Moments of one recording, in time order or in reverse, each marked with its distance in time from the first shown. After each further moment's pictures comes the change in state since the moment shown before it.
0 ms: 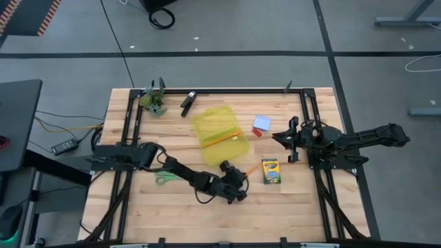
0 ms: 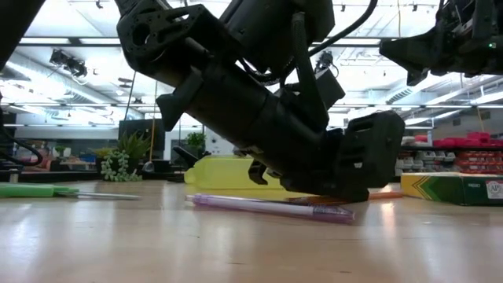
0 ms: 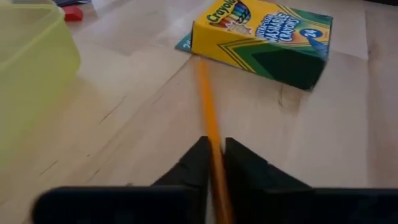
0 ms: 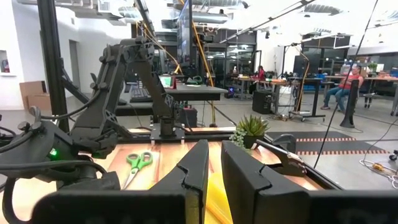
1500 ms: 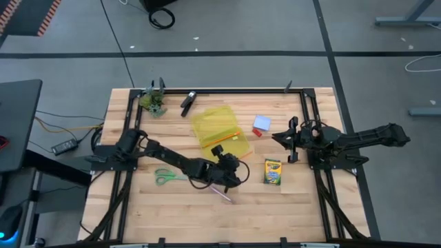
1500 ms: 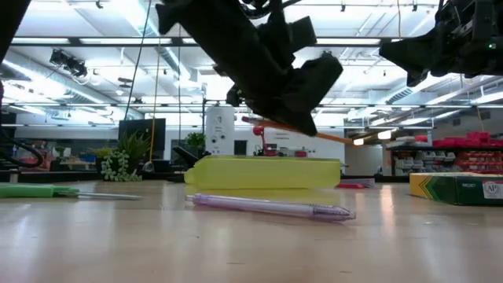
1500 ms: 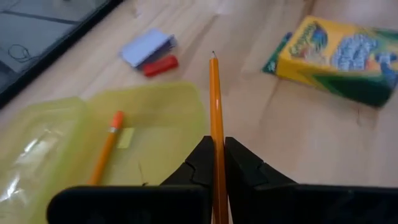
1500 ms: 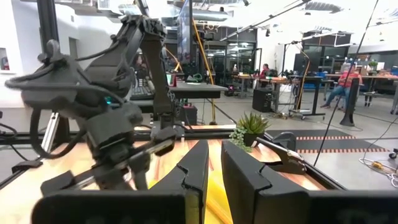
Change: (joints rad) left arm 0.086 -0.313 -0.006 -0.388 -0.097 0.192; right arm 0.000 0.003 0.000 -0.006 0.000 0.000
